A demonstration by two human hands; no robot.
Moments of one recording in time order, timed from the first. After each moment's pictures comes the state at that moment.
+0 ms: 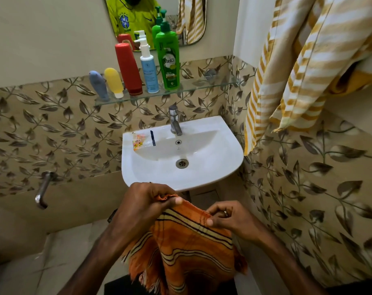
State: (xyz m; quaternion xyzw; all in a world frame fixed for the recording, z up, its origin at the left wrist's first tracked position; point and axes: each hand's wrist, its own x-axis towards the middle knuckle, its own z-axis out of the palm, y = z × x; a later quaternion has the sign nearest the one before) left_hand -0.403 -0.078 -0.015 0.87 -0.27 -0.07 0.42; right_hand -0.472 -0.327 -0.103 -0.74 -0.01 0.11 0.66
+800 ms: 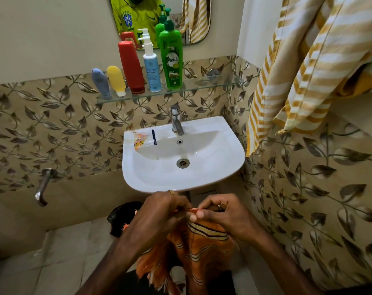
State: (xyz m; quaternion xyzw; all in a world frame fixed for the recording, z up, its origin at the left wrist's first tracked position) left_hand -0.409 -0.095 -0.028 0.88 -0.36 -0.09 0.29; right_hand -0.461 -0.305 -0.081 -0.76 -0.05 0.02 0.65
